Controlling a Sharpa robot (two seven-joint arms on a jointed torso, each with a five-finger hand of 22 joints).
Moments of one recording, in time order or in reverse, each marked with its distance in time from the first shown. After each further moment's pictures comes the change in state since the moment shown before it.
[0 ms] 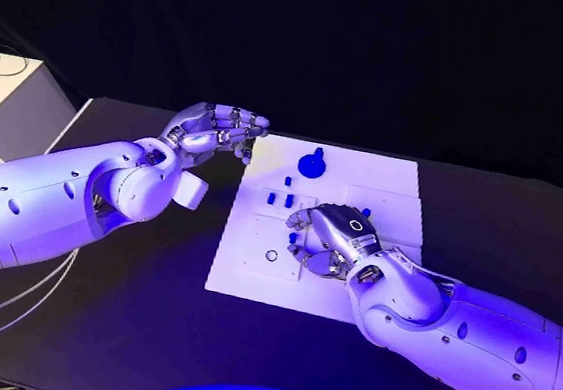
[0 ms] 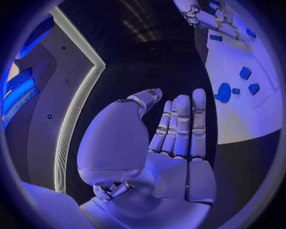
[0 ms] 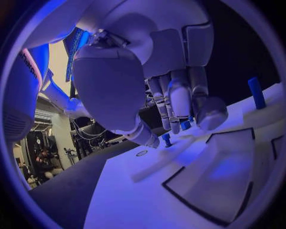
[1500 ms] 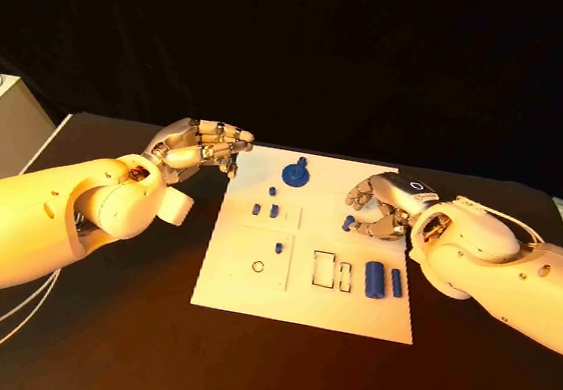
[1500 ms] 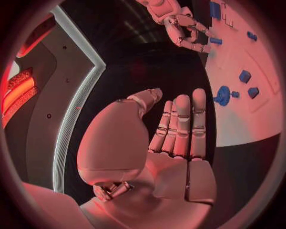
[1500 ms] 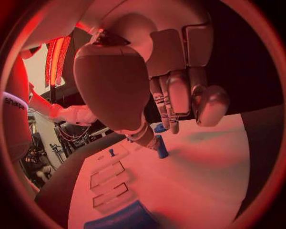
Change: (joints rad) left arm -0.004 0.001 0.000 -0.001 -0.001 0.013 -0.002; left_hand 0.000 0.000 0.000 0.000 0.000 0.000 0.000 0.000 0.000 -0.003 0.003 0.000 -0.001 0.000 0.000 0.000 0.000 0.000 0.000 0.000 0.000 0.000; right arm 0.185 -0.175 0.025 -0.071 0.191 0.275 0.098; right_hand 0.066 0.014 -0.128 0.040 -0.002 -0.011 -0.031 -0.035 -0.019 -0.016 -0.016 0.051 0.001 0.016 -0.009 0.045 0.046 0.000 0.040 -0.018 0.064 0.078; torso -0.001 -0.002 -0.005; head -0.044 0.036
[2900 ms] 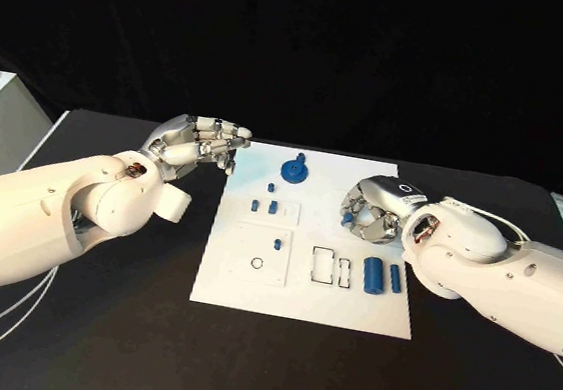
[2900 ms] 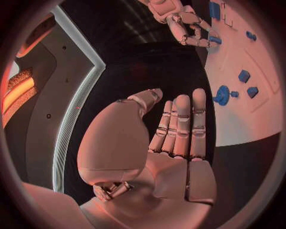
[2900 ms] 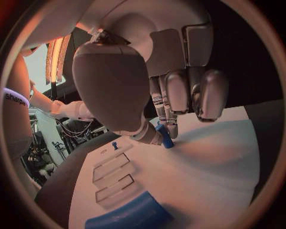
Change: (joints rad) left arm 0.000 -0.002 0.000 0.000 -0.001 0.002 -0.004; left_hand 0.004 0.004 0.000 0.000 0.000 0.000 0.000 0.000 -0.001 -0.004 0.004 0.000 -0.001 0.000 0.000 0.000 -0.001 0.000 0.000 0.000 0.000 0.000; right arm -0.019 0.020 -0.003 -0.004 -0.019 0.024 -0.004; right_hand 0.025 0.006 0.185 0.044 -0.004 0.144 -0.008 0.040 0.015 0.163 -0.027 -0.011 0.005 0.004 -0.018 0.041 0.038 -0.016 0.043 -0.015 0.113 0.117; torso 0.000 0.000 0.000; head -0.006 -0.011
